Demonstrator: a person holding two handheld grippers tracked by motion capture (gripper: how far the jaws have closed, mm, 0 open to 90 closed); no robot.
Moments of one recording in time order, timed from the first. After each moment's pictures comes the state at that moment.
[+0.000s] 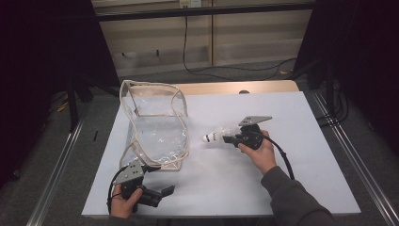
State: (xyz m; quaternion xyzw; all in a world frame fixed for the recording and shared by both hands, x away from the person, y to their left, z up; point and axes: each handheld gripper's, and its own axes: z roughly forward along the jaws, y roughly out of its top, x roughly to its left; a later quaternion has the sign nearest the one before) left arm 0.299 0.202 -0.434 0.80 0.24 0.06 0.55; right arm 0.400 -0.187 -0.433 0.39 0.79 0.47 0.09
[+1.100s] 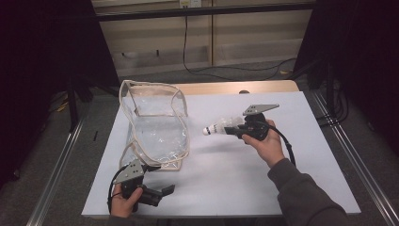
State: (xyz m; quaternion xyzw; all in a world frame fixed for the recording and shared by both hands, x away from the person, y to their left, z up) left arm 0.300 0.201 -0.434 0.79 0.25 0.06 0.55; right arm 0.399 -0.192 -0.382 0.37 0.79 0.48 0.10
